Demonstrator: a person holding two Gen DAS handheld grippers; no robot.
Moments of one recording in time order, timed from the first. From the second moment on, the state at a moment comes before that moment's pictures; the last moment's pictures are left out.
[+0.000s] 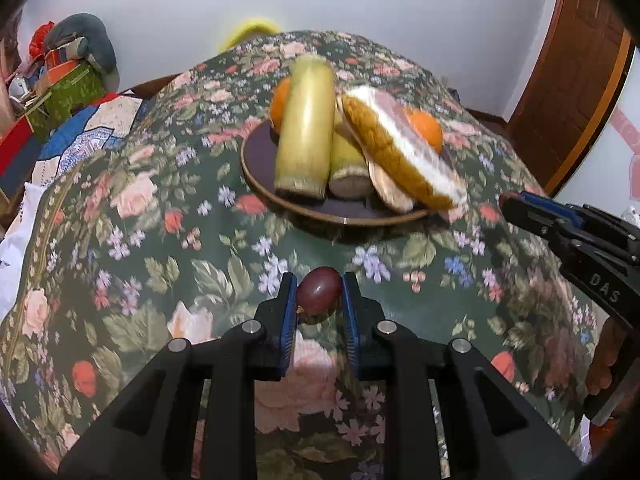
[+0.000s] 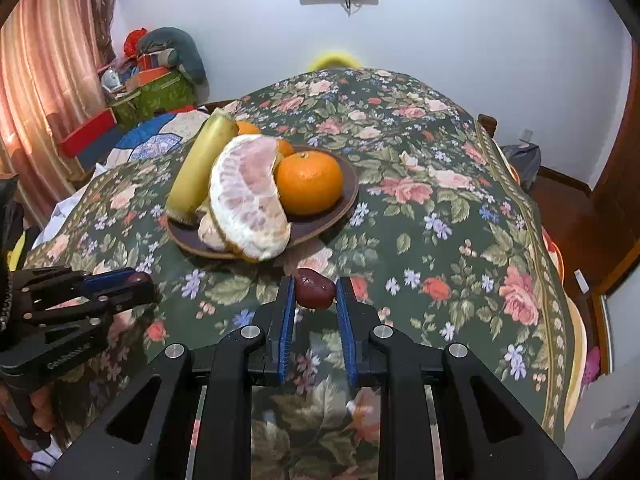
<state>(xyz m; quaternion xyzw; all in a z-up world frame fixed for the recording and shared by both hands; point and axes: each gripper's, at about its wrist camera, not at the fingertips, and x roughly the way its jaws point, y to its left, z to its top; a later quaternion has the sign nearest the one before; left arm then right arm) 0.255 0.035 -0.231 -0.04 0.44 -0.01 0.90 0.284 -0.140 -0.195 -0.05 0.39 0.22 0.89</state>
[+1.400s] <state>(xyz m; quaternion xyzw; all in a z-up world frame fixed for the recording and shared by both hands) 0.312 0.026 -0.221 -0.05 0.42 -0.03 0.90 0.340 -0.109 -0.208 -0.06 0.40 0.22 0.88</state>
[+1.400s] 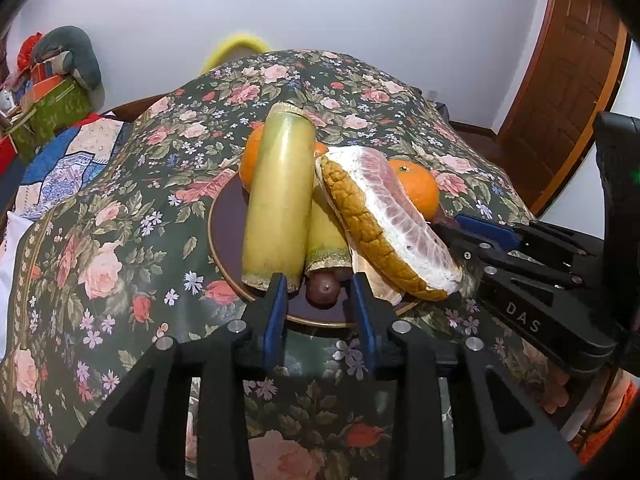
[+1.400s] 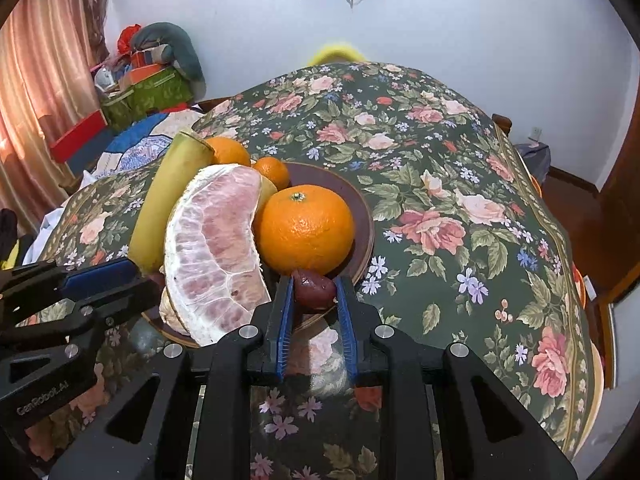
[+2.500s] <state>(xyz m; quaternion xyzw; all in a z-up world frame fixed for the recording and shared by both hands) 0.083 0.015 0.016 -0.04 0.13 -0.02 0.99 0.137 -0.166 -0.002 0.00 0.14 0.20 0.97</state>
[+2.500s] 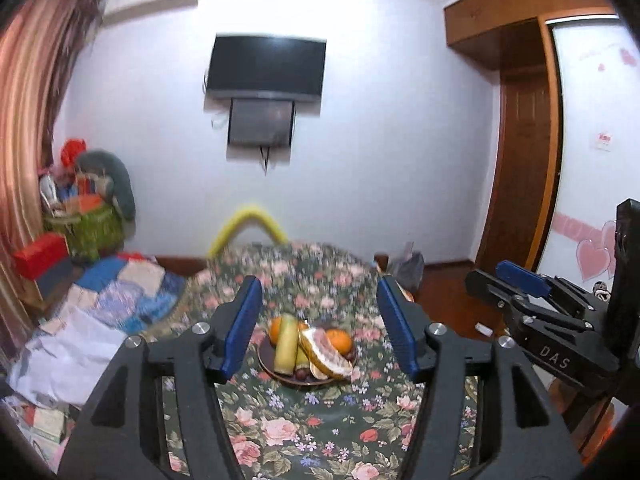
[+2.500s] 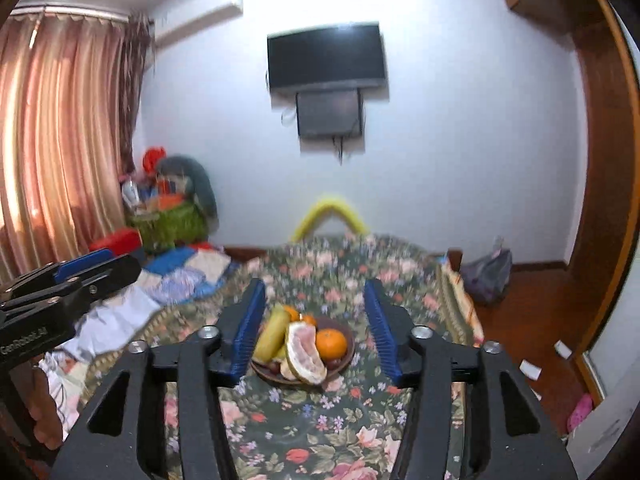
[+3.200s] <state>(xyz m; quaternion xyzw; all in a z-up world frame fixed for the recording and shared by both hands) 0.022 0.005 0.026 -0.01 0.08 0.00 1.00 0.073 -0.172 0.012 0.00 0.06 0.14 0.99</state>
